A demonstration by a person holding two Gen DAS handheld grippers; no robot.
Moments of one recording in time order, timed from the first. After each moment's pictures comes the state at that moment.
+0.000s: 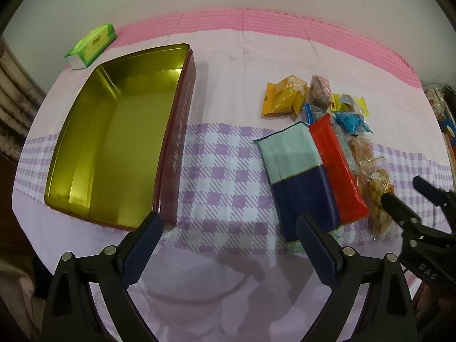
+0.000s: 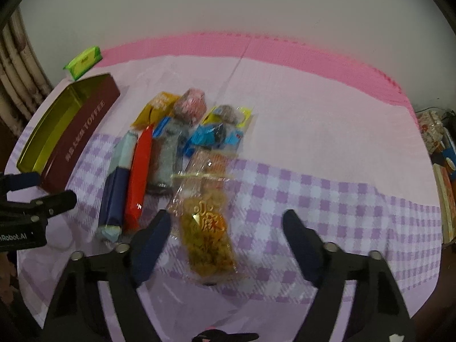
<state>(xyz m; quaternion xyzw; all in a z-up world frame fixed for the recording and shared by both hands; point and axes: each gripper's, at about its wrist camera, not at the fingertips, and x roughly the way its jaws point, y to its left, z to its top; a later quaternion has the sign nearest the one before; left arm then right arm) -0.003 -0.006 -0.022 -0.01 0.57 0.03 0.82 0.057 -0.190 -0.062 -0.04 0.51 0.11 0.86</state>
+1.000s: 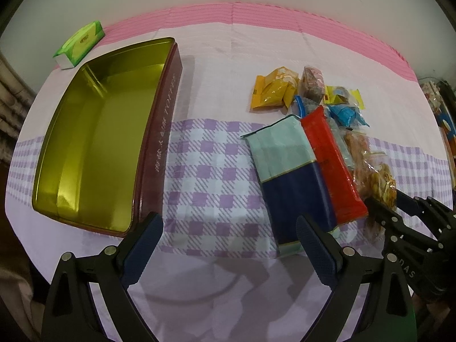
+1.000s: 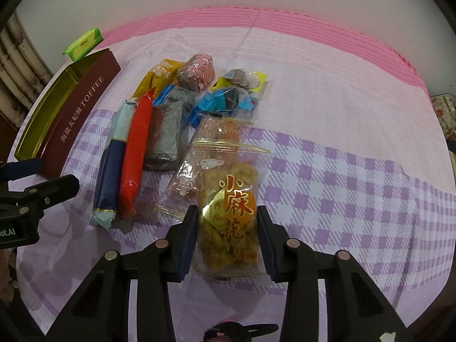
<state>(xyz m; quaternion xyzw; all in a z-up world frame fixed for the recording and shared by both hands) 0.003 -0.015 -0.032 -0.01 0.58 0.01 0.81 0.060 -0.183 -0.092 -0.03 0.55 0.12 0.83</state>
